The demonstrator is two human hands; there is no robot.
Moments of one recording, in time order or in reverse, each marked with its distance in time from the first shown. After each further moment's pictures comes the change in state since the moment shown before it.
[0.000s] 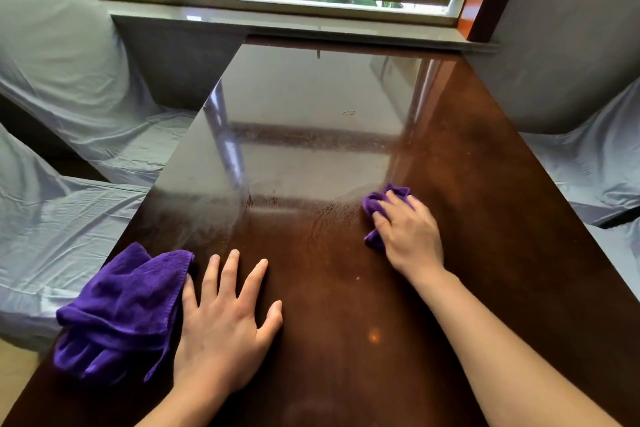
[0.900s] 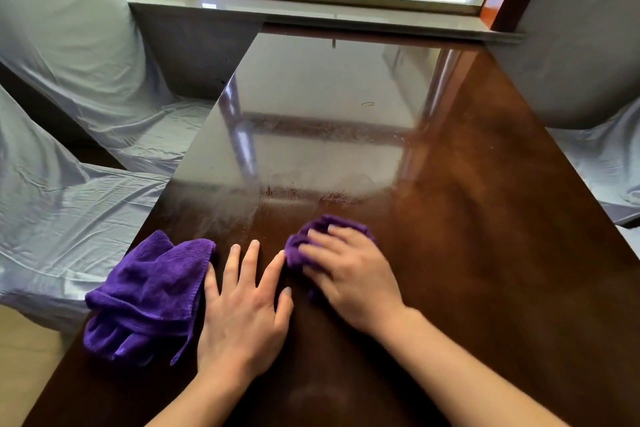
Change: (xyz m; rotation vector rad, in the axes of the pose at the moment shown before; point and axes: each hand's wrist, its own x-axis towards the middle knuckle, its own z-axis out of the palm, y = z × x) left_hand 0.001 -0.002 -0.006 -0.061 -0.009 0.007; right_hand -0.064 -0.097 0.015 0.103 -0.075 -0.431
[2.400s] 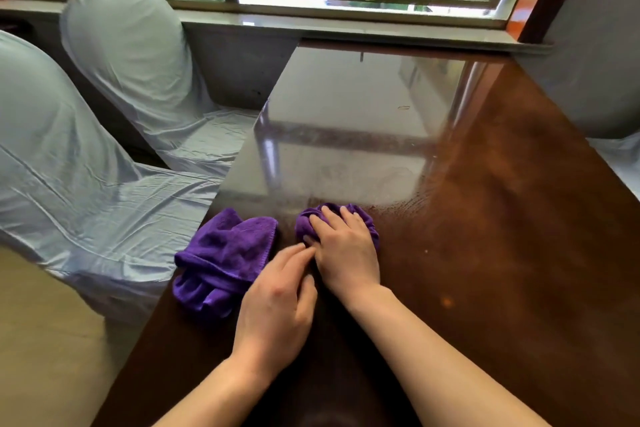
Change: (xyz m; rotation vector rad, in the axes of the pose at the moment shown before) left_hand -0.046 -0.036 -0.034 -0.575 0.240 0.162; right_hand 0.035 -0.085 0.046 -0.052 -0.049 0.205
